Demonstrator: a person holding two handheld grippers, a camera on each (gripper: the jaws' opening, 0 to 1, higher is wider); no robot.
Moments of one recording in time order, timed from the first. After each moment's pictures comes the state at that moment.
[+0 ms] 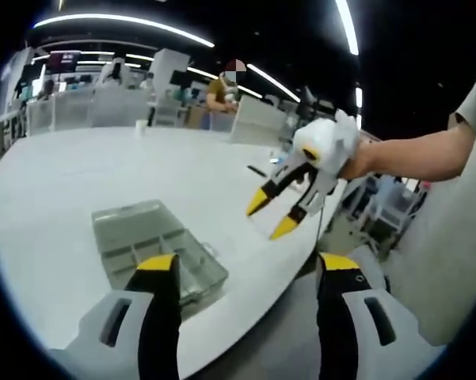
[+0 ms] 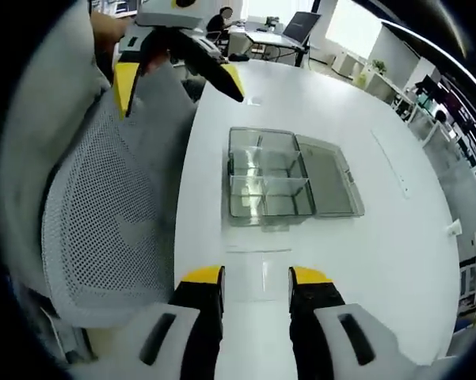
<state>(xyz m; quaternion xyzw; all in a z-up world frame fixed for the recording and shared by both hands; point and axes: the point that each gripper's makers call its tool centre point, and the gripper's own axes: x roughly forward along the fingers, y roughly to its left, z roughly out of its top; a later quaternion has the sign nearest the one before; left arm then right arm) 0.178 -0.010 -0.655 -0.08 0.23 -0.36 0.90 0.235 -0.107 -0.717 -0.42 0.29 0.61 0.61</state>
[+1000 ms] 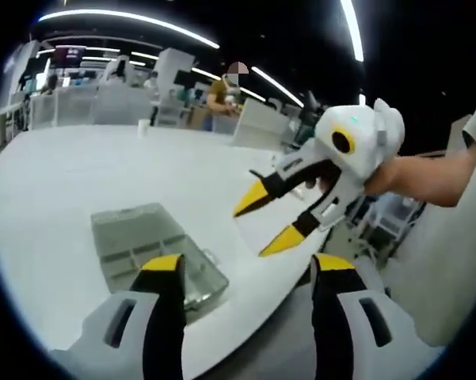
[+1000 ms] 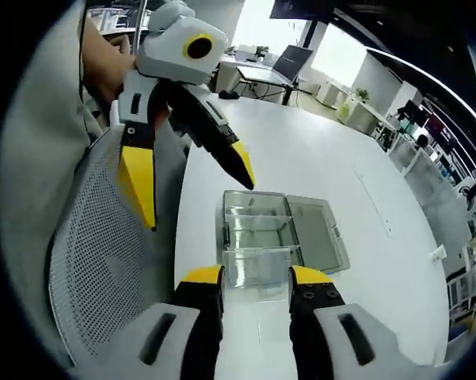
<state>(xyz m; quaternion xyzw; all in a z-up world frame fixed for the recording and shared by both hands) 0.190 -0.011 -0.648 -0.10 0.23 -0.35 0.90 0.214 -0.044 -0.673 -0.39 0.21 0.61 0.66</state>
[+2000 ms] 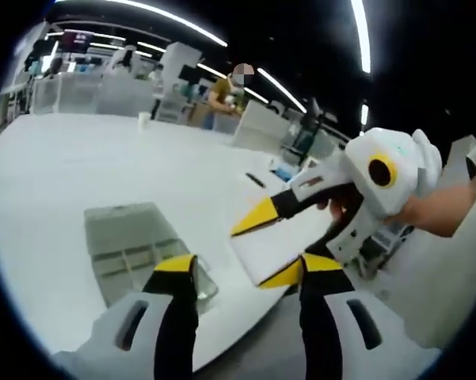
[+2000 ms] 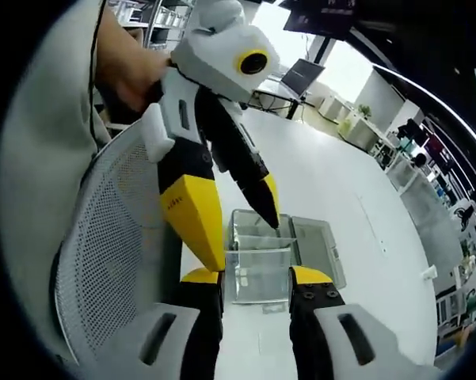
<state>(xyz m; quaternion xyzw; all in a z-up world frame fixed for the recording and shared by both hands) 0.198 -0.017 -0.639 -0.14 0.25 -0.35 0.89 0.193 -0.027 -0.660 -0.41 0.17 0.61 0.65</state>
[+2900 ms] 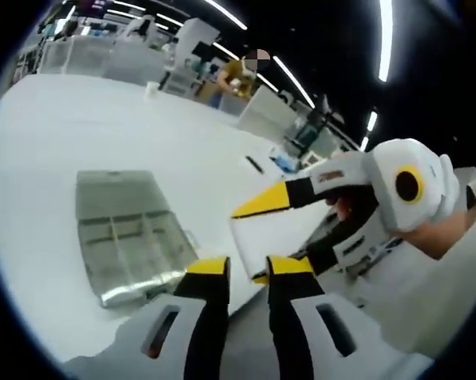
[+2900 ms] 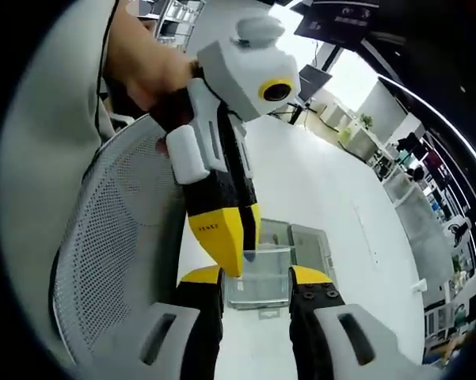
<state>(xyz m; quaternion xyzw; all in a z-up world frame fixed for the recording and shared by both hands) 0.186 -0.022 -0.655 -0.20 0.32 -0.35 0.86 0.185 -0.020 -0.655 -0.43 0.14 0.61 0.65</state>
